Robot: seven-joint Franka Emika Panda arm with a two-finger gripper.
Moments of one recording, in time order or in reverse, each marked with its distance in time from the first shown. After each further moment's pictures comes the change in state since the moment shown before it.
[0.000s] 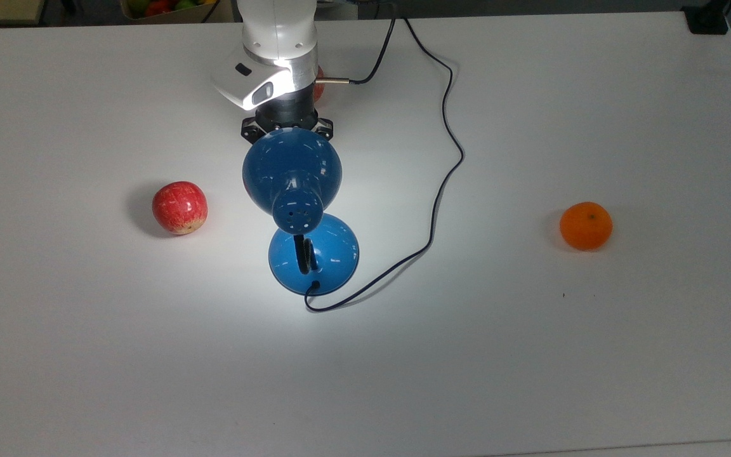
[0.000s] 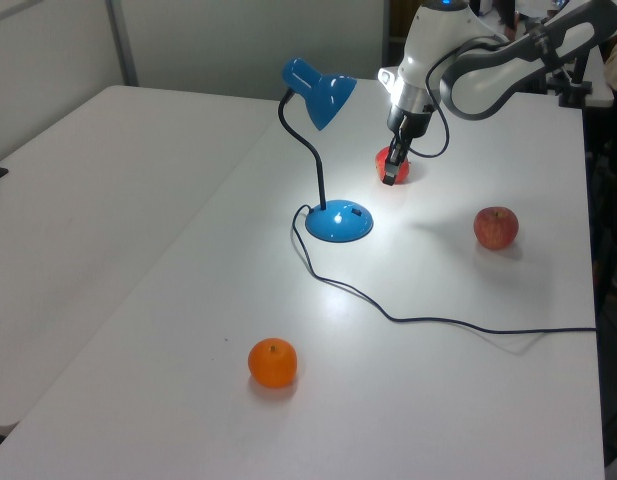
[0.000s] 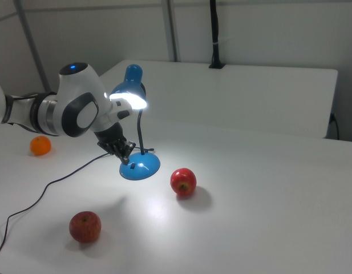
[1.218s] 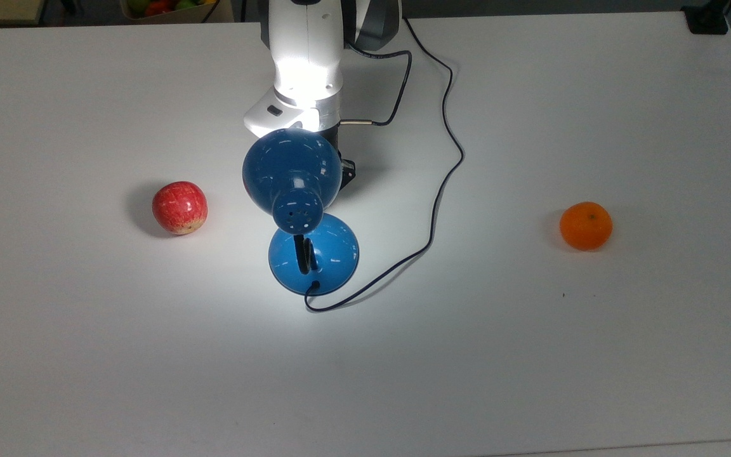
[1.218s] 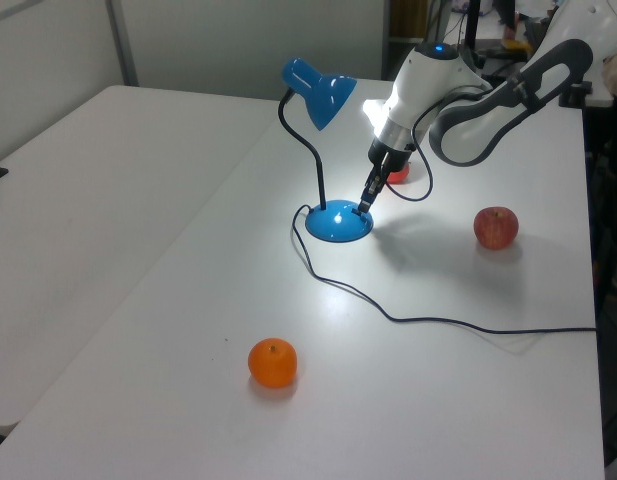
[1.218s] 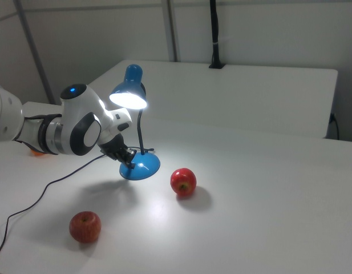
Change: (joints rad) arm 0.027 0.136 0.014 -0.006 -0.042 0.259 0.061
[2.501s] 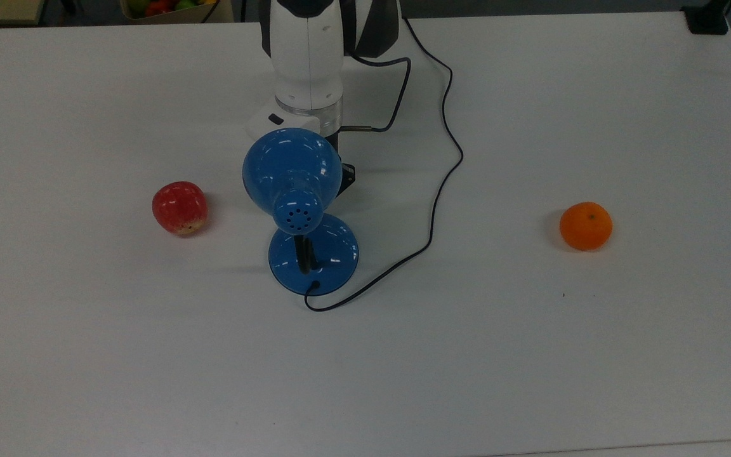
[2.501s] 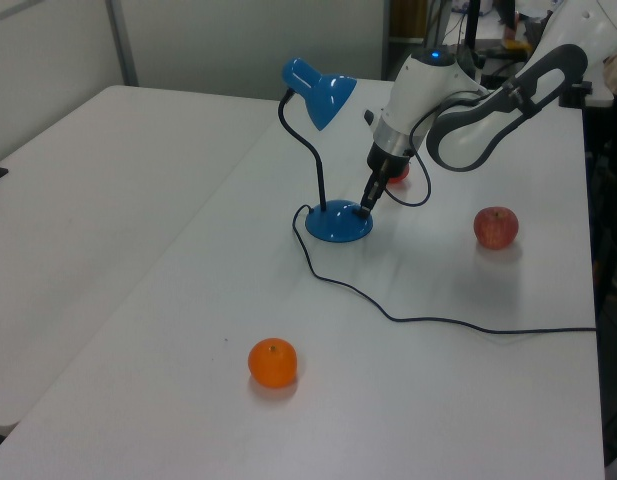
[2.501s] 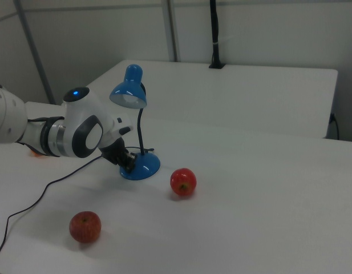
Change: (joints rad) arm 0.000 0.023 0.000 0.007 0.000 -0.025 0.000
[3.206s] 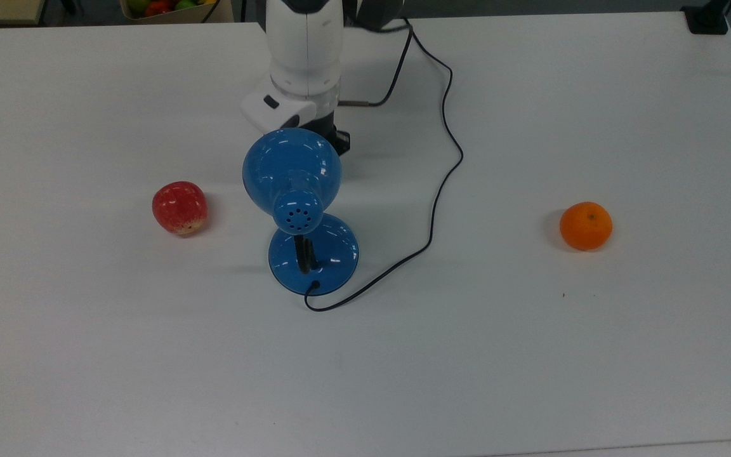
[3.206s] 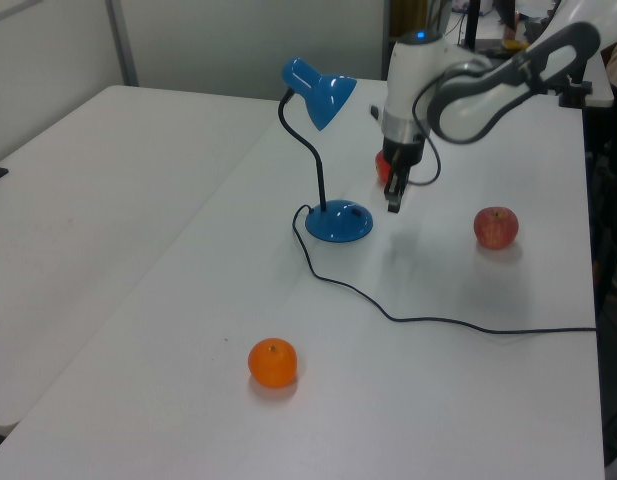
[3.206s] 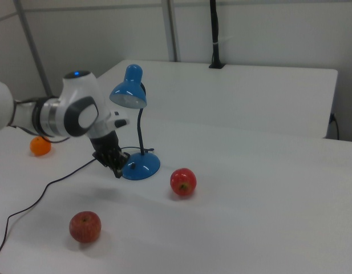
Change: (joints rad) arm 0.002 -0.088 0.000 0.059 -0.001 -0.397 0.000
